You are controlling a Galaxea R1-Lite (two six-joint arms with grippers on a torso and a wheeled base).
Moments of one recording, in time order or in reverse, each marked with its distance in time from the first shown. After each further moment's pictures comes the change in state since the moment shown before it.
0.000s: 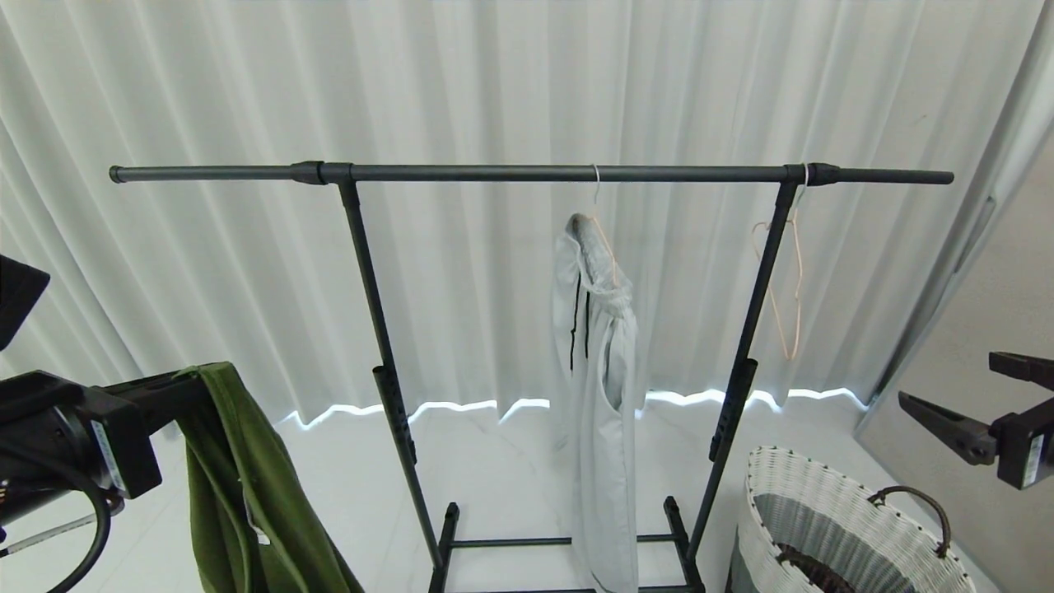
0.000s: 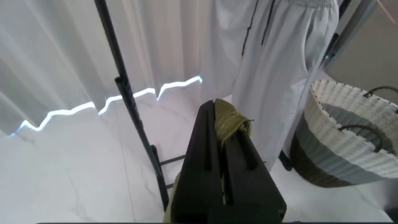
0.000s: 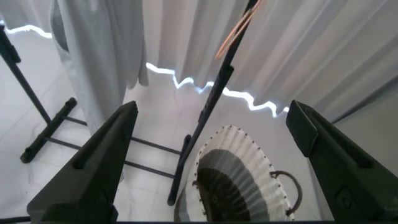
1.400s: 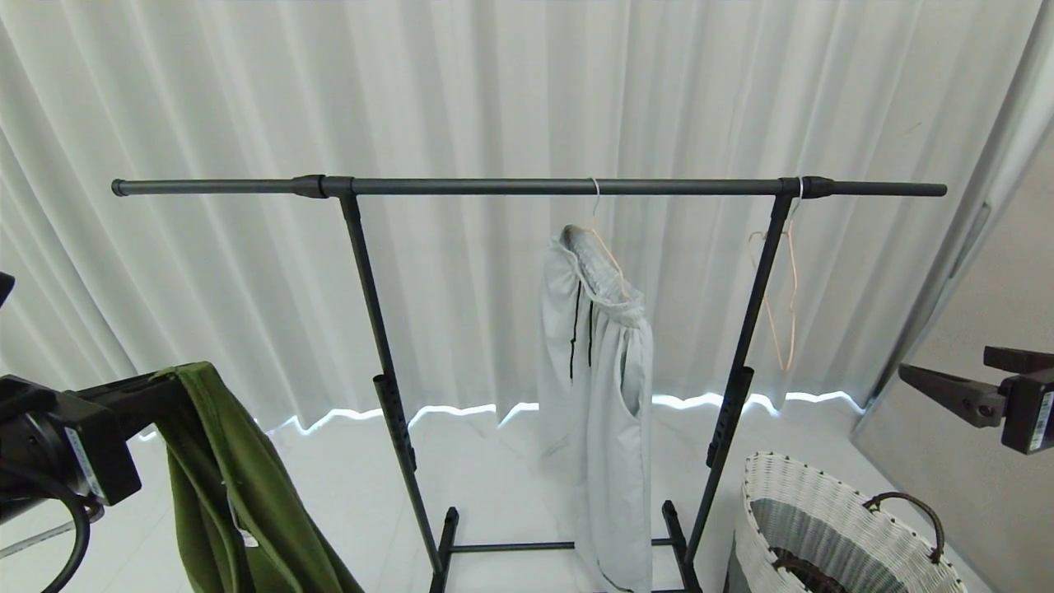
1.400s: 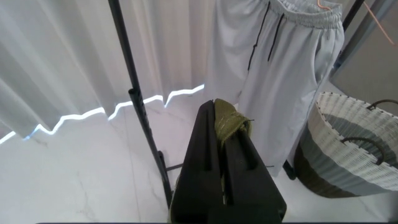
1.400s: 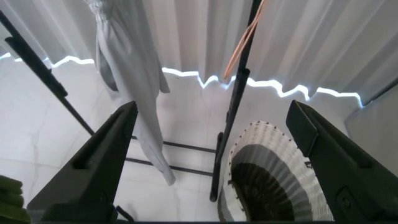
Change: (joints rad) left arm 0.026 -0.032 0.016 -0.006 0.000 0.004; right arm 0.003 0.009 -0.142 0.186 0.016 0.215
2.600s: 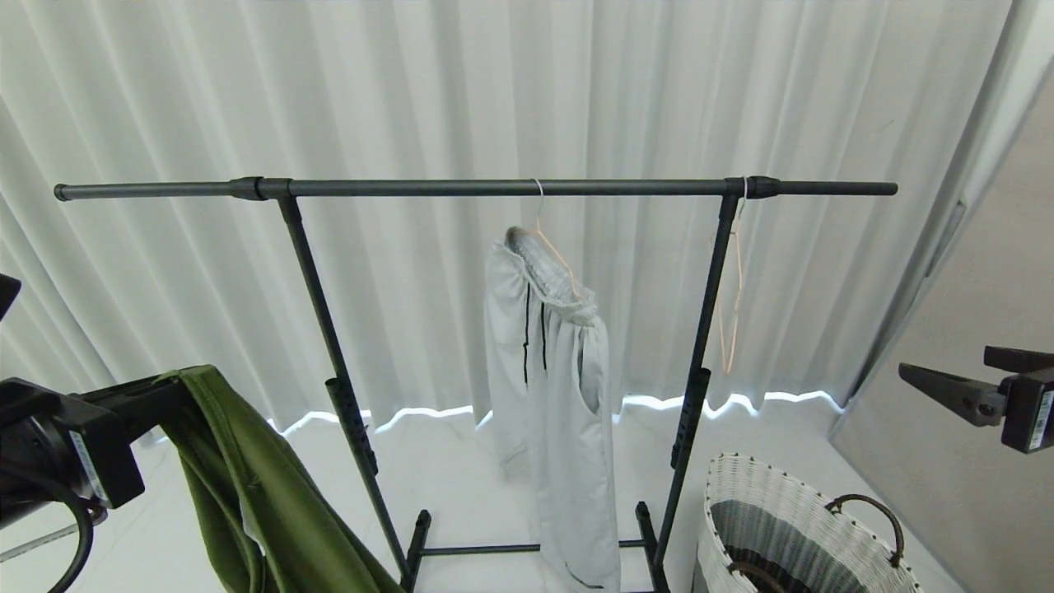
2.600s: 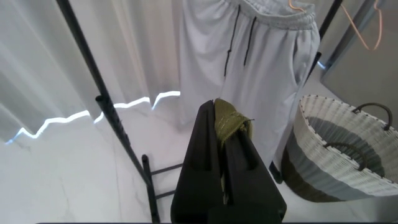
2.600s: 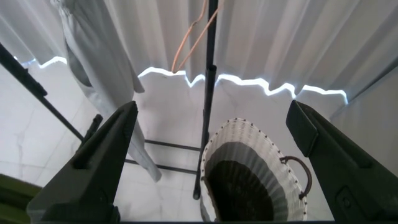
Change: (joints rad) left arm 0.000 -0.001 0.006 0.000 0.000 0.001; right arm 0.001 0.003 0.000 -0.002 0.001 0.000
